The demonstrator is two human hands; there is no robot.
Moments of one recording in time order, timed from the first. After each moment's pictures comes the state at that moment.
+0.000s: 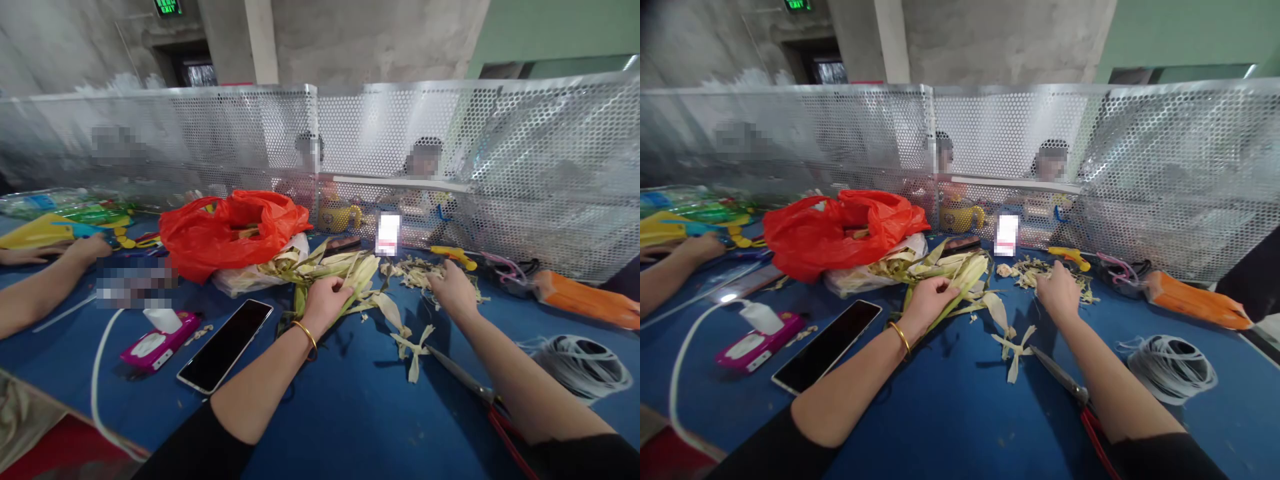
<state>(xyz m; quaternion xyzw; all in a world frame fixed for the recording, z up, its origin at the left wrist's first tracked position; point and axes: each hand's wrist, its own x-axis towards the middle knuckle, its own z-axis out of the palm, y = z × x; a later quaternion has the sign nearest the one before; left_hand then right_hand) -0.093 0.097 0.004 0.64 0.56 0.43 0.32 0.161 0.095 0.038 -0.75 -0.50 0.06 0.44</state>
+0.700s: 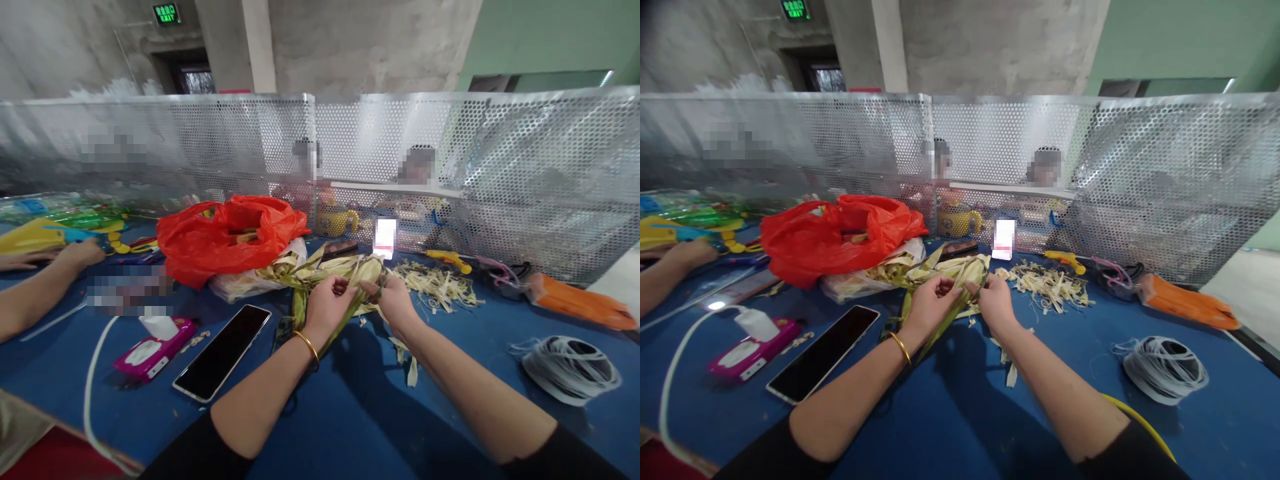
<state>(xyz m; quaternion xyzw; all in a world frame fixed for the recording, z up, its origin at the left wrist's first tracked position) -0.084 0.085 0.014 0.63 0.53 0.48 0.31 0.050 0.086 0.028 -0.51 -0.53 0.38 0.56</state>
